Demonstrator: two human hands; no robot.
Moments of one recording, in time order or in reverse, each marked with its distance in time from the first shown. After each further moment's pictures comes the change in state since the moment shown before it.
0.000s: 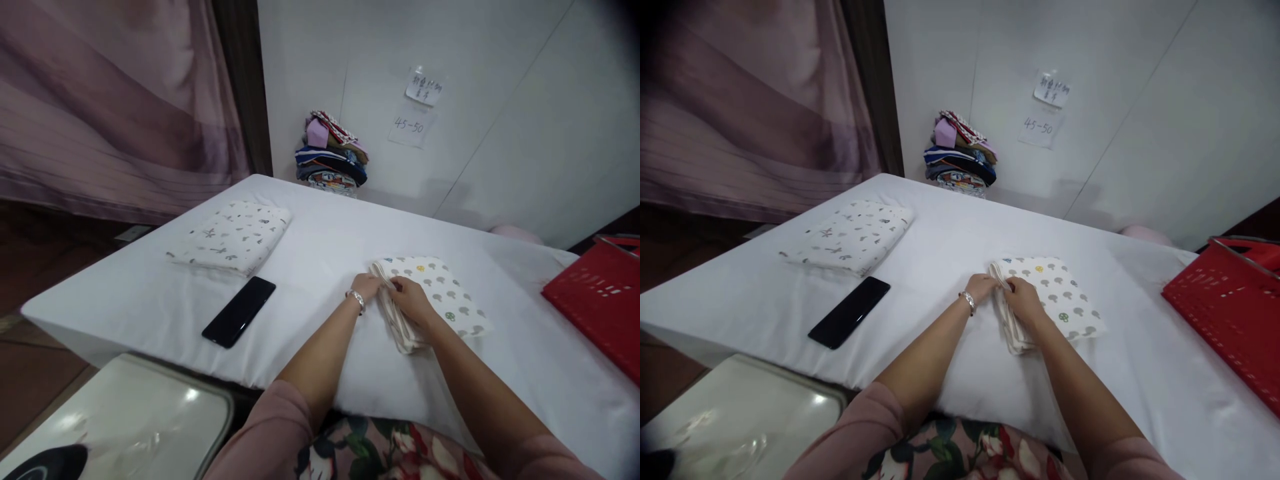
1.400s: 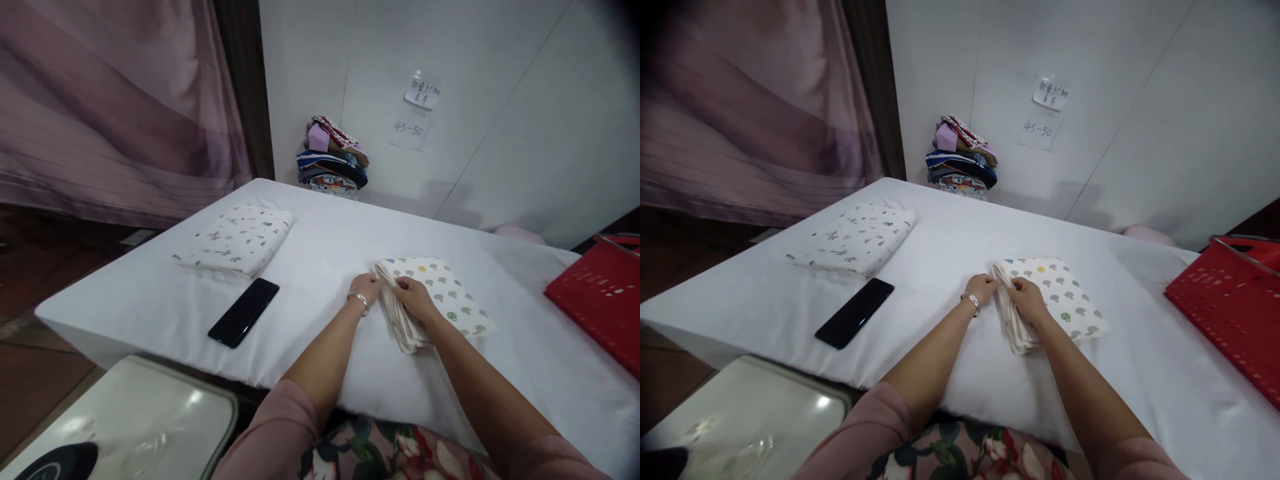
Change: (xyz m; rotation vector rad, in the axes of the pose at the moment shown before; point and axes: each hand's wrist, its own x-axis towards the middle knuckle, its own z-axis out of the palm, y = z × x) left_hand -0.005 0.000 -0.006 0.183 0.080 0.045; right_hand 0.002 0.013 0.004 0.248 0.026 0.108
